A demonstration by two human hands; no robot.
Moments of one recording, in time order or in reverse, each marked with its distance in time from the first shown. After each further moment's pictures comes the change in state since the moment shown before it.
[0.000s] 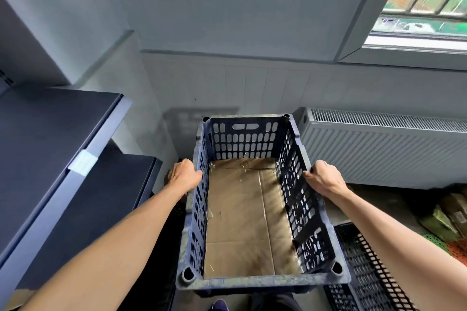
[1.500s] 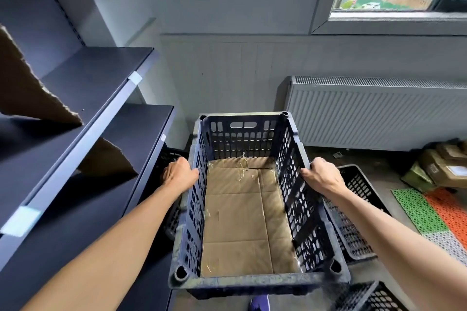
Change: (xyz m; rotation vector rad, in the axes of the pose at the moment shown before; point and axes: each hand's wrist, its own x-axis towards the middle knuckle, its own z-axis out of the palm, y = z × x) left_hand -0.349 -0.101 0.057 0.014 0.119 0.007; right_hand -0.327 0.128 0.038 0.072 0.045 -0.008
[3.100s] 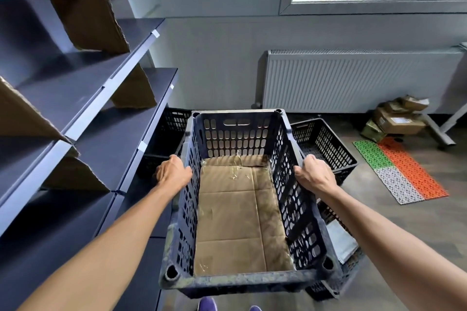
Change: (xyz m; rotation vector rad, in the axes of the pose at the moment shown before) left_hand -0.412 -0.166 0.060 0.012 0.102 0.011; right_hand -0.459 0.135 0.033 -0.056 0.083 -0.079
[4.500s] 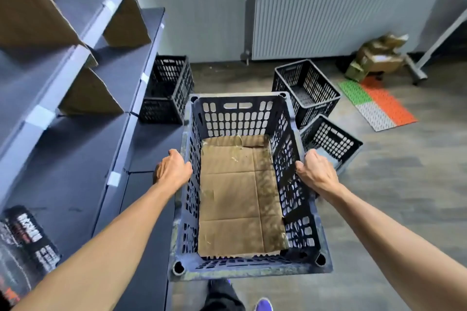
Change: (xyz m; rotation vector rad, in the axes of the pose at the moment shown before) left_hand -0.226 -0.163 0.056 0.058 -0.172 0.065; right_hand -0.298 0.031 0.093 0.039 -0.078 0.148
